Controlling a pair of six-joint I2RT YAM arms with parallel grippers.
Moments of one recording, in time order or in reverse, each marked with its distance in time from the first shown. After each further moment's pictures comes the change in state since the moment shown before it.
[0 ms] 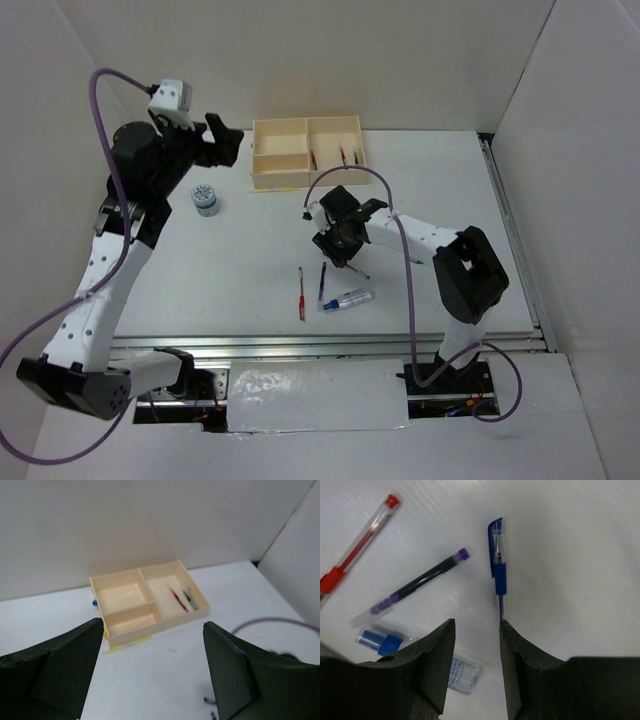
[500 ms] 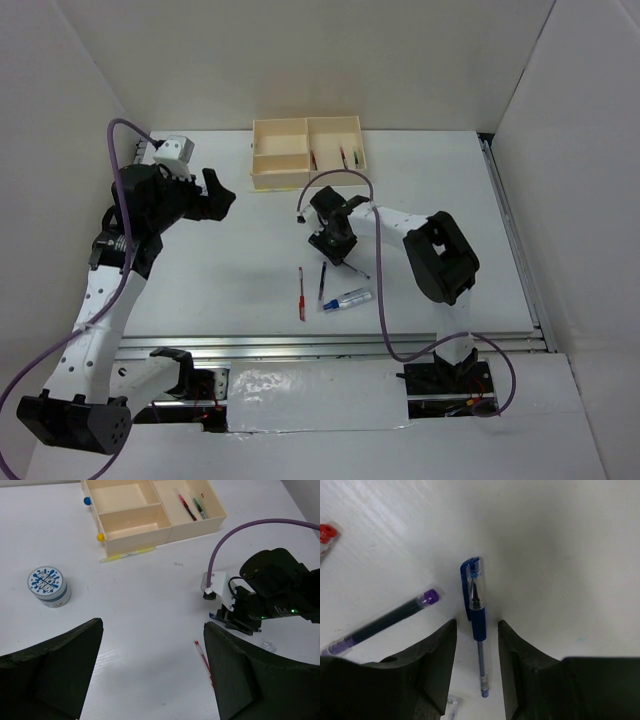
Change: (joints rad) left arm 0.114 -0.241 -0.338 -0.259 0.156 0.031; right arm -0.011 0.240 0.136 -0.011 0.053 -0.063
